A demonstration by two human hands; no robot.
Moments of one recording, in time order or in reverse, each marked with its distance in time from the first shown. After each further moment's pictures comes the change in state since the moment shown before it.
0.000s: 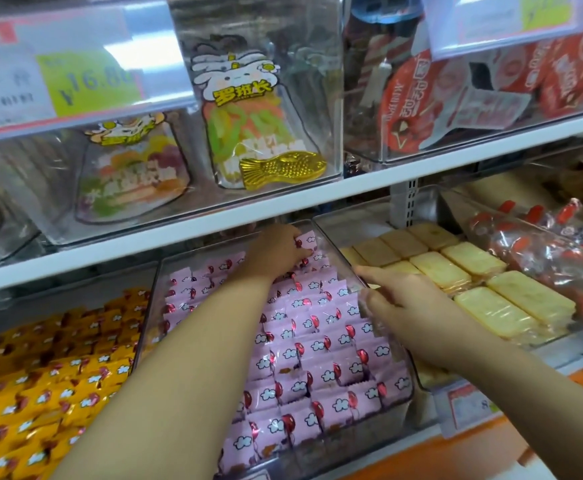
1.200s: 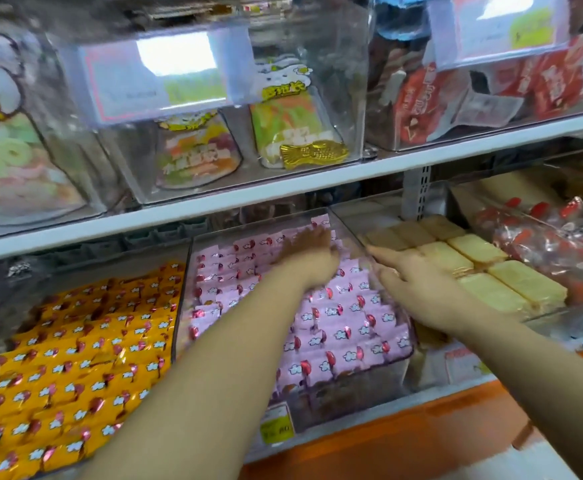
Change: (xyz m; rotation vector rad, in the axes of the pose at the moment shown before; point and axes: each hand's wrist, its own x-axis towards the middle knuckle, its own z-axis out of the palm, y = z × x) left_hand -0.063 0.039 -0.001 0.159 -0.172 -0.047; right_hand -0.002 -0.002 0.001 -0.176 0.018 -0.078
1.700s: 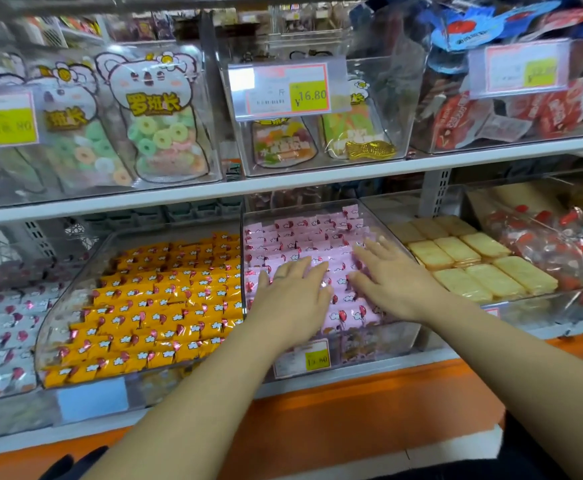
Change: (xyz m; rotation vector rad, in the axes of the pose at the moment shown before) left_hand -0.173 -0.034 -0.016 0.037 0.024 -0.030; right_hand -0.022 -0.056 0.030 -0.445 -0.197 -0.069
